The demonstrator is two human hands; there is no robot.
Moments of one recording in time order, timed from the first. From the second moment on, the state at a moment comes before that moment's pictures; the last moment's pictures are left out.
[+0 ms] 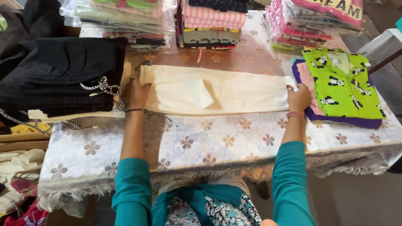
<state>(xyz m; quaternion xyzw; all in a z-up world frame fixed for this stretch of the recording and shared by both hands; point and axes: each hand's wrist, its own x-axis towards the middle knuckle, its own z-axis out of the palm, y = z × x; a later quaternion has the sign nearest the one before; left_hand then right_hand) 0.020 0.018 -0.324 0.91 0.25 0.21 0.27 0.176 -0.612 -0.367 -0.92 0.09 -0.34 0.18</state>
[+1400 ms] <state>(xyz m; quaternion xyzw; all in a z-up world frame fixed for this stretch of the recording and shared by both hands) 0.114 -0.230 -0.380 0.72 -0.18 0.04 0.67 0.171 -0.561 -0.311 -0.79 -0.05 -0.25 0.55</state>
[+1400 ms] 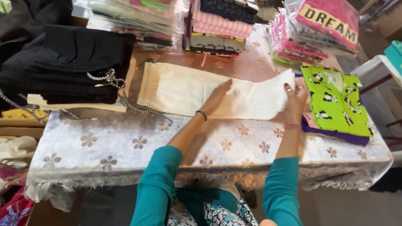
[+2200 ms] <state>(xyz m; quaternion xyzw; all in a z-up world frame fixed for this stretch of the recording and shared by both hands) 0.133 -0.187 -0.374 0.82 0.04 0.28 0.50 0.056 -0.393 -0.296 -0.92 -0.33 -0.13 0.13</state>
